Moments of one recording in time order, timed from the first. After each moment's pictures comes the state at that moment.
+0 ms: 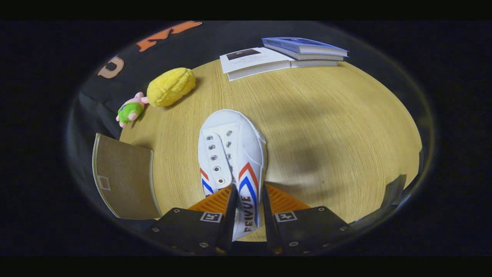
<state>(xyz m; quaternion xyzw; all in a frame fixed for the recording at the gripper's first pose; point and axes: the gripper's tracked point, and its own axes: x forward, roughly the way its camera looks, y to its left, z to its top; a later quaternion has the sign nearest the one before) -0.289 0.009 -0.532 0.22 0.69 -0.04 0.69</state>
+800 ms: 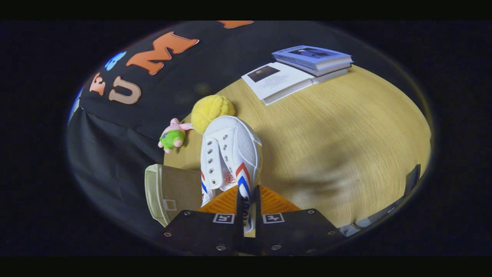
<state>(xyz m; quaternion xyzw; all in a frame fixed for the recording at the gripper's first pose) -0.204 0.062 -0.438 0.35 0.60 0.01 0.72</state>
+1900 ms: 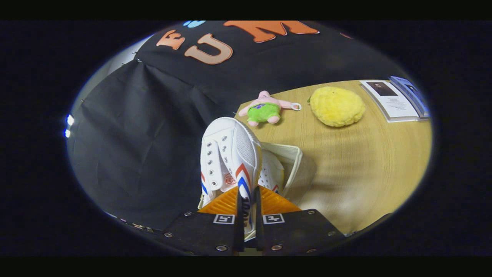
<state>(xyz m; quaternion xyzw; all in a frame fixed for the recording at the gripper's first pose) -0.165 0.293 -0.348 0.28 0.60 0.24 0.71</state>
